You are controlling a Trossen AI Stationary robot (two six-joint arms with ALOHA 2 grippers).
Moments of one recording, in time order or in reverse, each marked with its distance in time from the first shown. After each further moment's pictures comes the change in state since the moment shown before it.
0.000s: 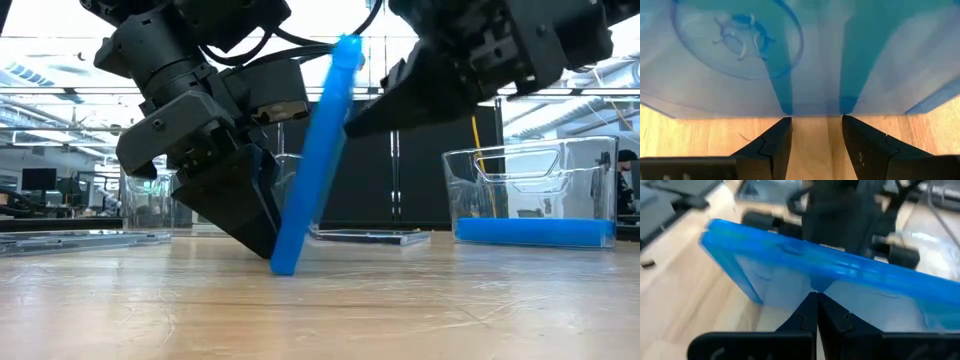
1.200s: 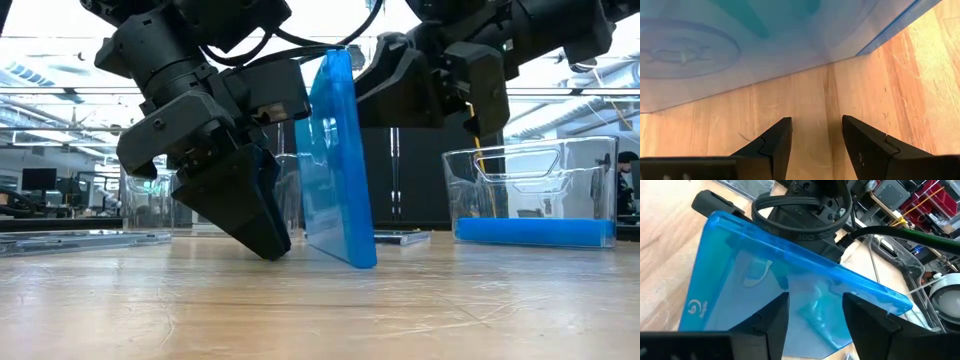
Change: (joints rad) left arm 0.001 -0.002 0.000 0.001 0.003 -0.001; right arm 0.001 -0.003 0.002 0.057 0.204 -0.397
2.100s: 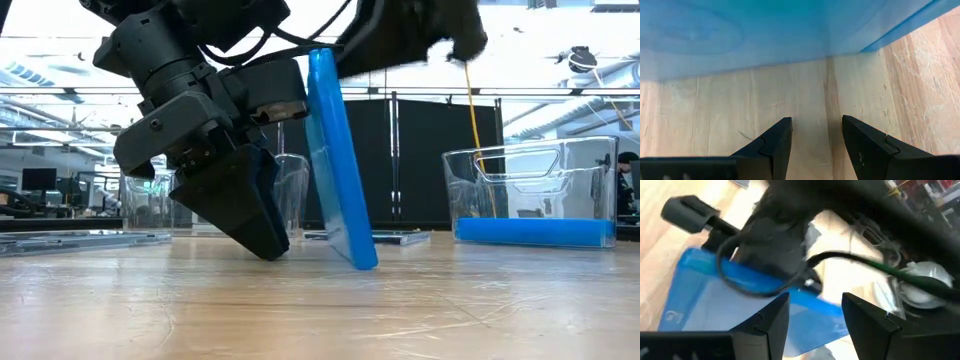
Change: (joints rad) left arm 0.000 -0.001 0.000 -0.014 -0.002 0.000; right arm 0.048 0.000 0.361 -0.604 0.162 0.076
